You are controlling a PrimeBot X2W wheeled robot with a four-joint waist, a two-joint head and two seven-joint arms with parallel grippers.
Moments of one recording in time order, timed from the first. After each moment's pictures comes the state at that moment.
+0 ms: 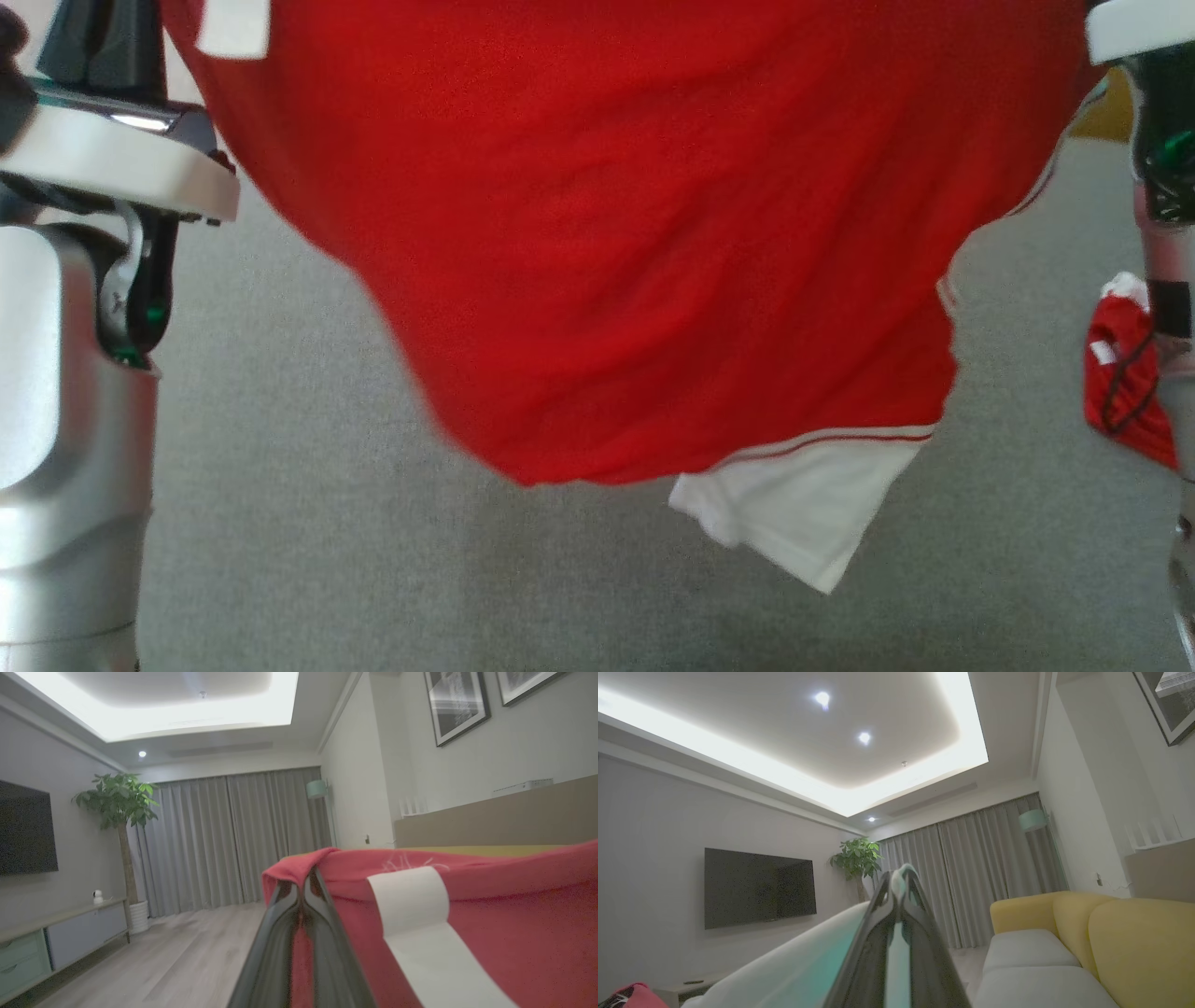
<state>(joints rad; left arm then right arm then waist) -0.71 0.30 -0.13 0.14 -0.29 -0.11 0.10 -0.88 -0.30 0.21 0.25 0.72 0.13 -0.01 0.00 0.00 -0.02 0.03</state>
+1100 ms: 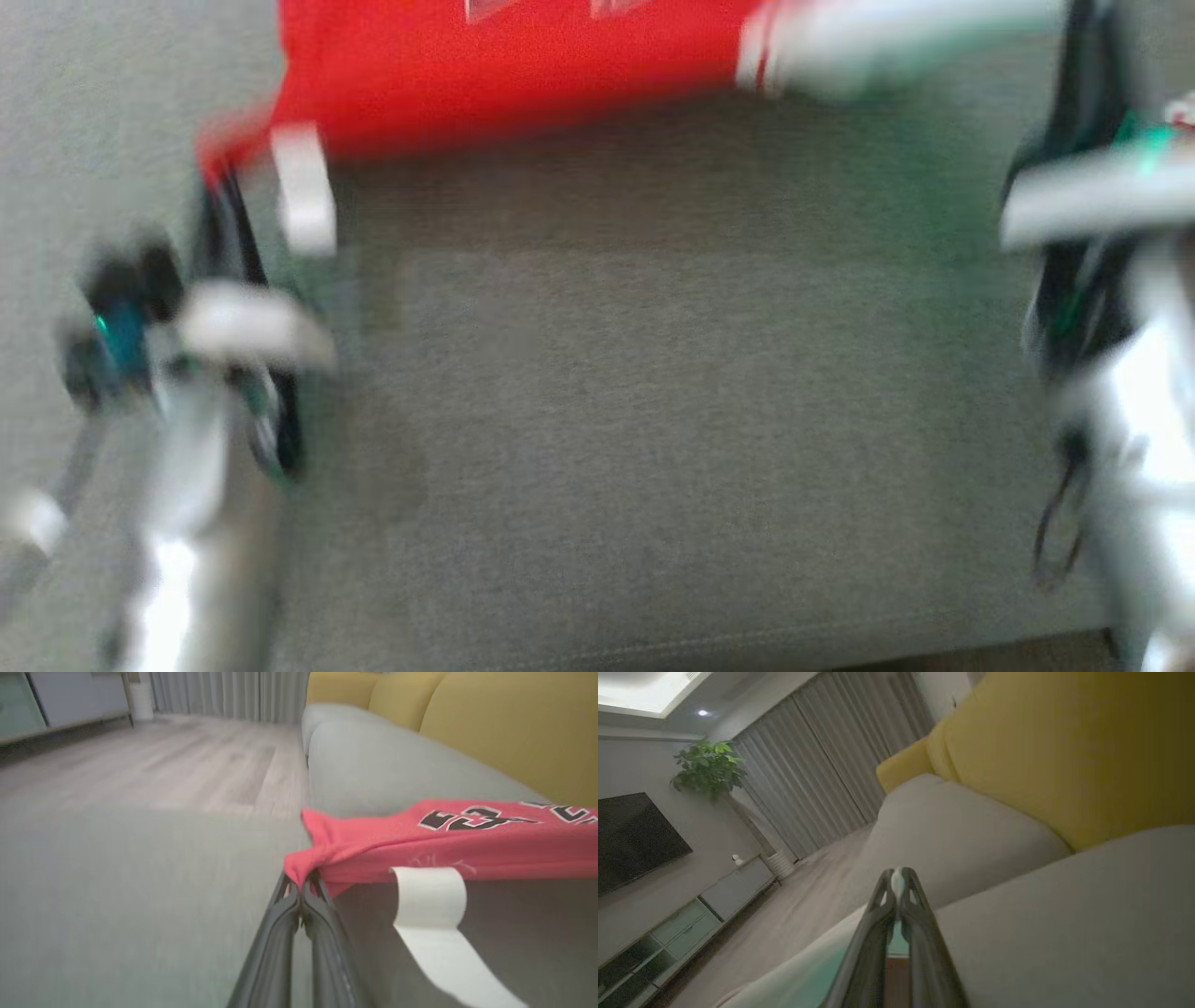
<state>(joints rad) -0.65 0.12 -0.05 0.73 -0.26 0.01 -0.26 -0.68 -0.25 0.20 0.48 0.76 0.13 -0.25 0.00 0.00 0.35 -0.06</state>
